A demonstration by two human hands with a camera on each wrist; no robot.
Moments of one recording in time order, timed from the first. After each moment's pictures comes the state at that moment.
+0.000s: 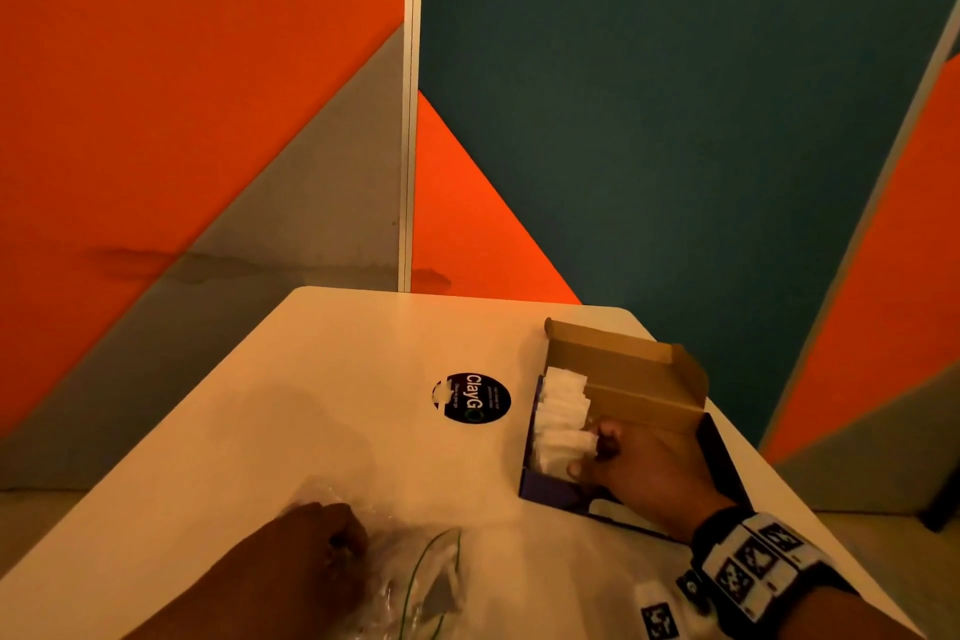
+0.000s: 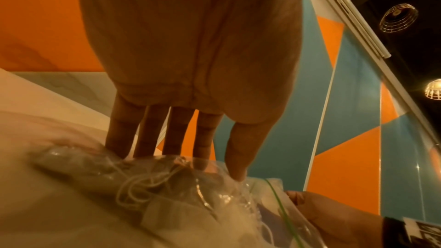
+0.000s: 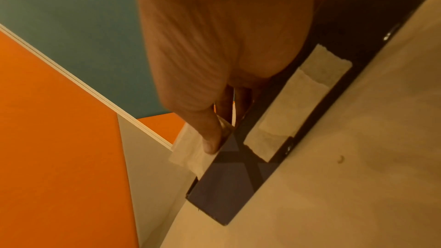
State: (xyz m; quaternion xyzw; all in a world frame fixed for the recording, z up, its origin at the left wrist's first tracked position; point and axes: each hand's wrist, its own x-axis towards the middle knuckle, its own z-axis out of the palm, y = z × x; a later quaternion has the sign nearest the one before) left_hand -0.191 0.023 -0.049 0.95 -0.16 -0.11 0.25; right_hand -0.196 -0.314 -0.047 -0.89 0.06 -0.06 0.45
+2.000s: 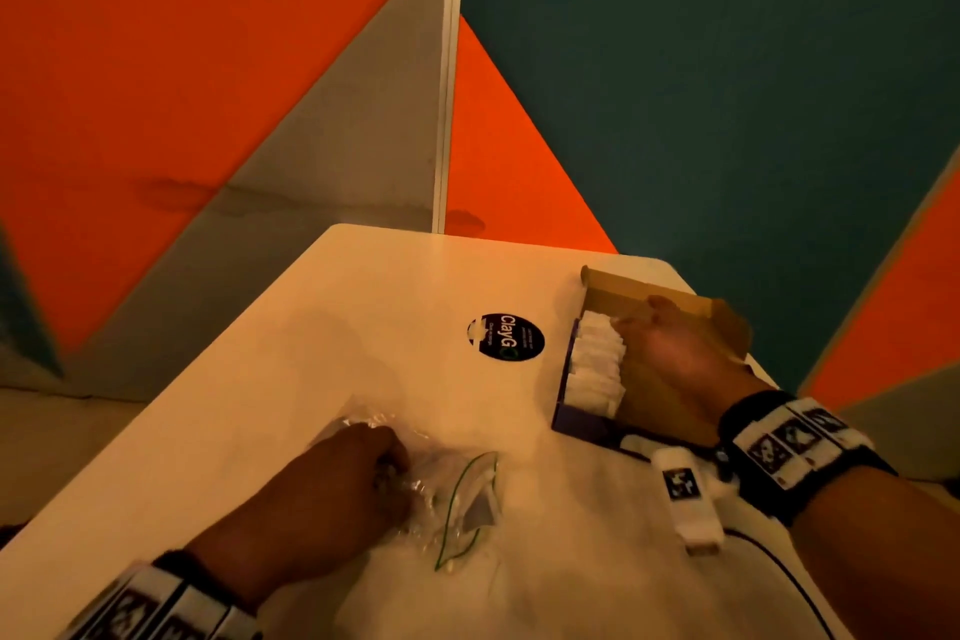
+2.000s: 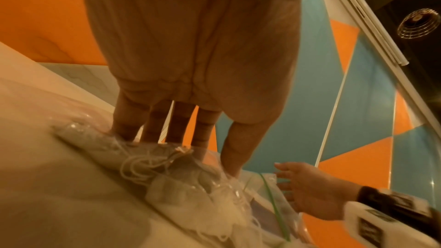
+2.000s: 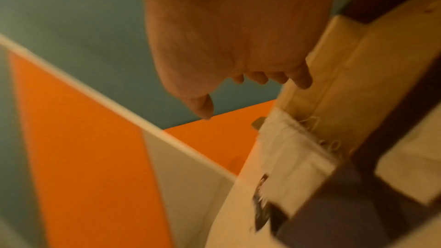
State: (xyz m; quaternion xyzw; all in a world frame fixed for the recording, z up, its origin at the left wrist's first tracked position) left_hand -0.198 0.027 -0.060 0.95 -0.18 -0.10 0.24; right_hand -0.167 -0.295 0.000 -0.85 0.18 -0.09 0.49
